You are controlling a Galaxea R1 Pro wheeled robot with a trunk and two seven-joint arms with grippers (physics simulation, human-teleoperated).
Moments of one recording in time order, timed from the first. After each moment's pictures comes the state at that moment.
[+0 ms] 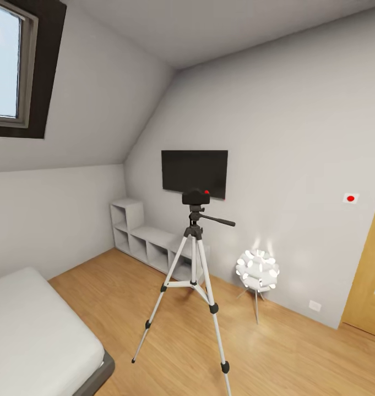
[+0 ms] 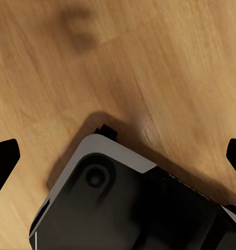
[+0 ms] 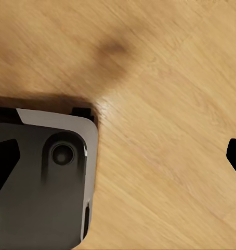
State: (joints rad) left arm -0.25 0.03 -0.70 -0.01 1.24 0.01 0.16; right arm -0.21 -0.15 -0.20 0.03 0.33 0.00 0.09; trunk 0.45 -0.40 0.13
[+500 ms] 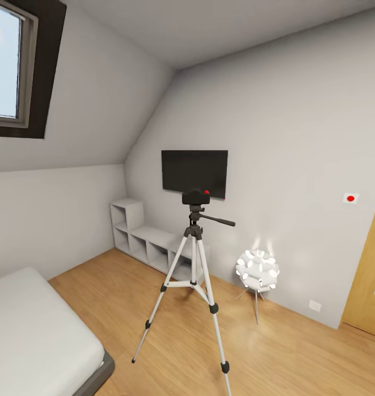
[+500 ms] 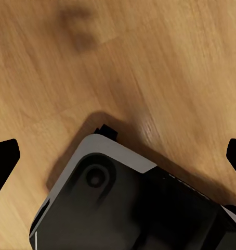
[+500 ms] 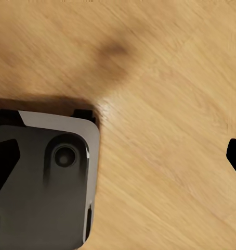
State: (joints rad) left arm -0.25 0.03 -0.70 -0.01 1.24 0.01 0.16; right arm -0.21 -0.14 -0.21 0.03 0.32 0.00 0.08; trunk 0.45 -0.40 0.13
